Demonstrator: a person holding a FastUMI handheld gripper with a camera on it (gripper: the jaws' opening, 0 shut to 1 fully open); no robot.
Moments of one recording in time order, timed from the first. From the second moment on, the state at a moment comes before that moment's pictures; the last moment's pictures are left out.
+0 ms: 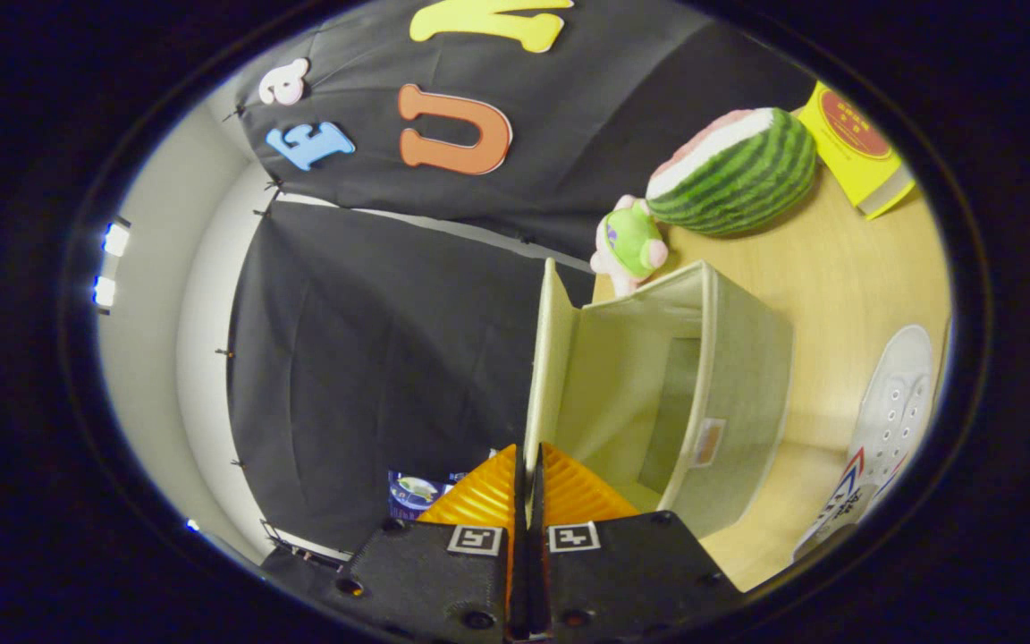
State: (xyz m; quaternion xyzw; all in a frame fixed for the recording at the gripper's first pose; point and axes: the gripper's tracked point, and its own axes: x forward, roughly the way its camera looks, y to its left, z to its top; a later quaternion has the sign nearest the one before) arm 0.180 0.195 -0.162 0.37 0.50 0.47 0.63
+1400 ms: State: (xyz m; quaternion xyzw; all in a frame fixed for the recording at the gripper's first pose) arm 0.153 0.355 -0.151 0.27 0.49 0.41 0.72
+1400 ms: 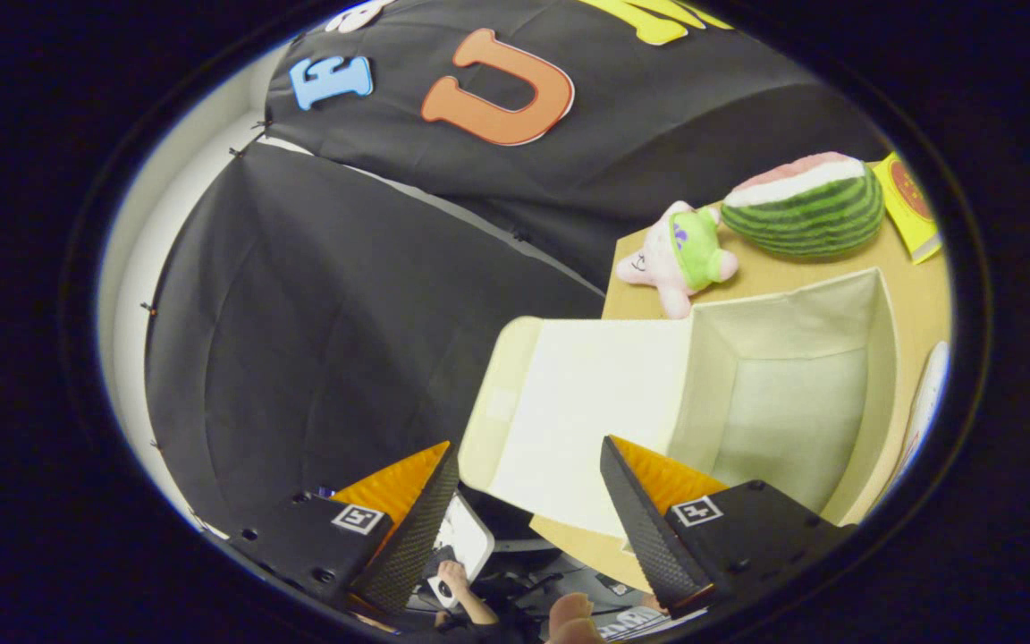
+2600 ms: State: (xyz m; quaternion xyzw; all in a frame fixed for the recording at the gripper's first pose) arm 0.168 0.055 -0.291 0.09 0.58 0.18 0.79
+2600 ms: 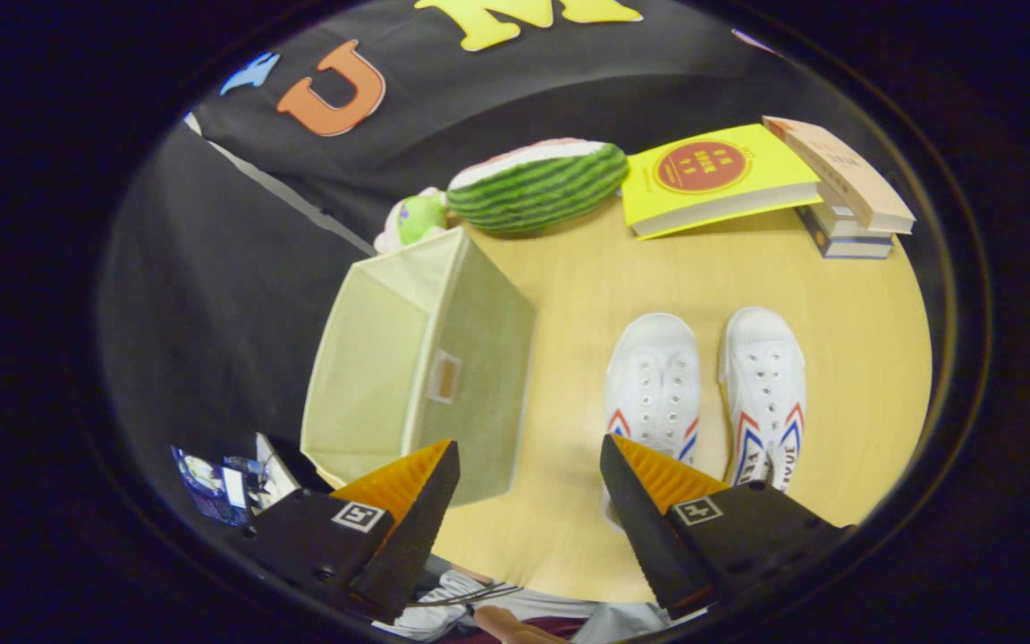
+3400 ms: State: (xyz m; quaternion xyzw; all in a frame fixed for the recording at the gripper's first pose) arm 0.159 -0.026 -0.394 0.05 0.70 0.07 0.71
